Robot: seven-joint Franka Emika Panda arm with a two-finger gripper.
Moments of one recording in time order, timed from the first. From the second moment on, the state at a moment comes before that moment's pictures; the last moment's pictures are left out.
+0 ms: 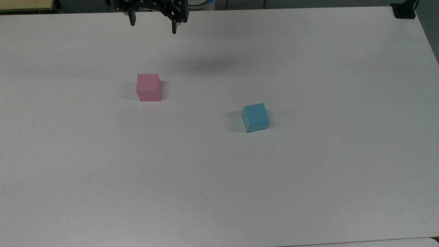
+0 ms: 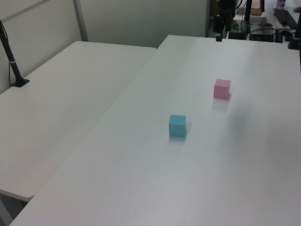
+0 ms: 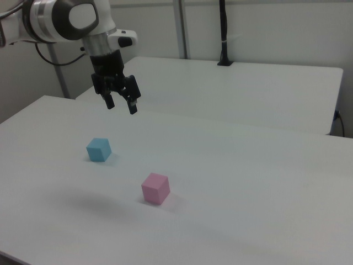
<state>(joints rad) 0.11 0.04 -0.13 -1.62 -0.09 1.66 0.11</state>
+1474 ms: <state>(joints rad) 0.34 0.22 -0.21 -1.62 0.06 1.85 0.04</state>
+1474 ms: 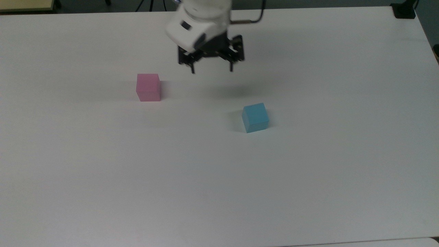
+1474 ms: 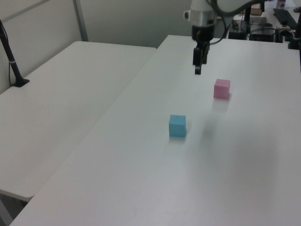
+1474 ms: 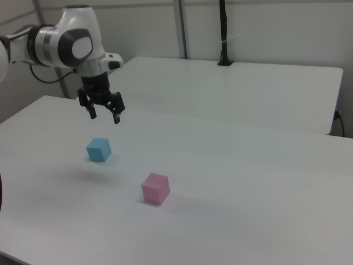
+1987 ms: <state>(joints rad) 0.53 0.43 -0.29 -1.61 0.07 2.06 0.04</state>
